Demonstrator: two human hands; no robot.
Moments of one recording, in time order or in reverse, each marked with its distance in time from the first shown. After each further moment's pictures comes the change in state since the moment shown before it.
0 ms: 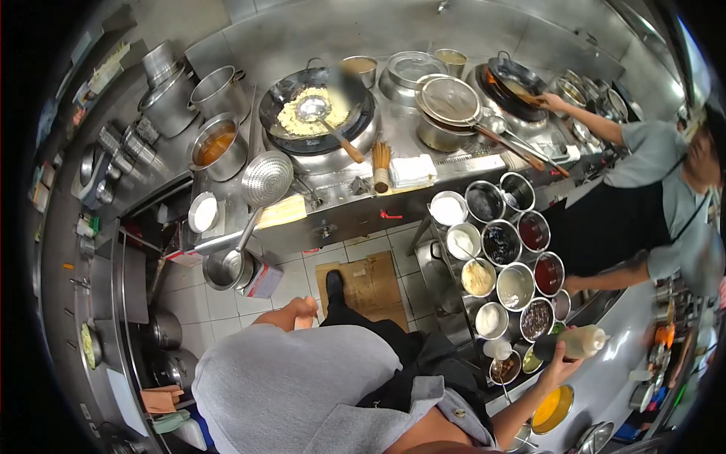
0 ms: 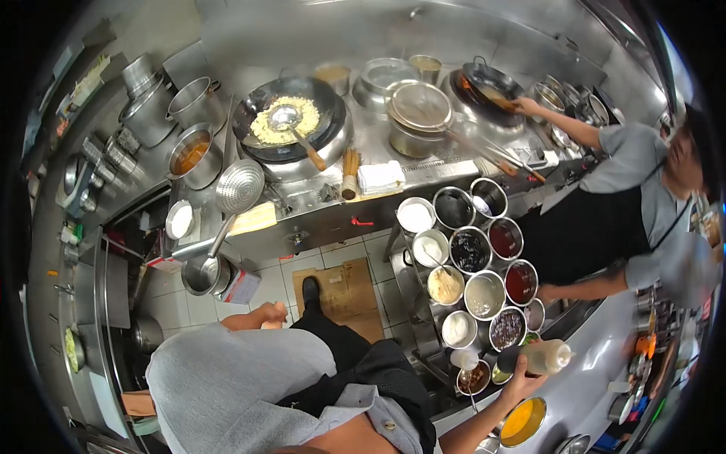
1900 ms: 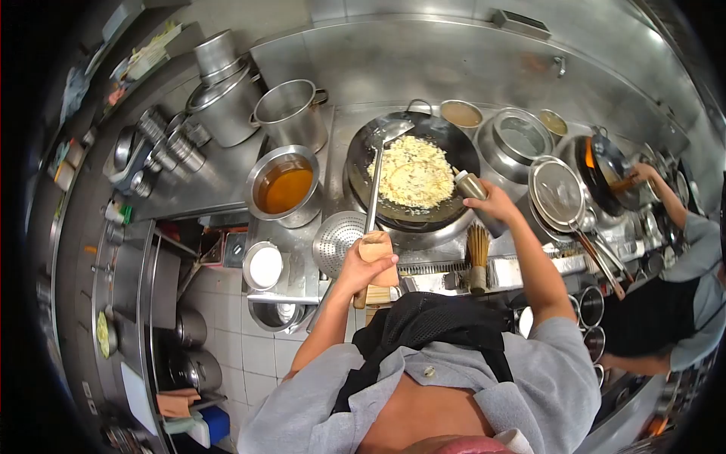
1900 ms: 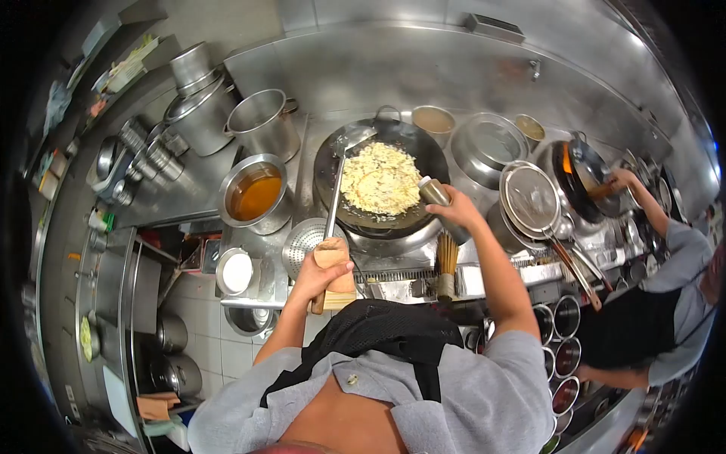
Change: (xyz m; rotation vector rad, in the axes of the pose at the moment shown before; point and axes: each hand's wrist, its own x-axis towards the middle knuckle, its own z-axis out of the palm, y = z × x) left_hand -0.087 0.060 -0.437 -1.139 0.782 0.626; right_hand 0.176 -0.058 0.831 -0.164 -1.271 -0.215
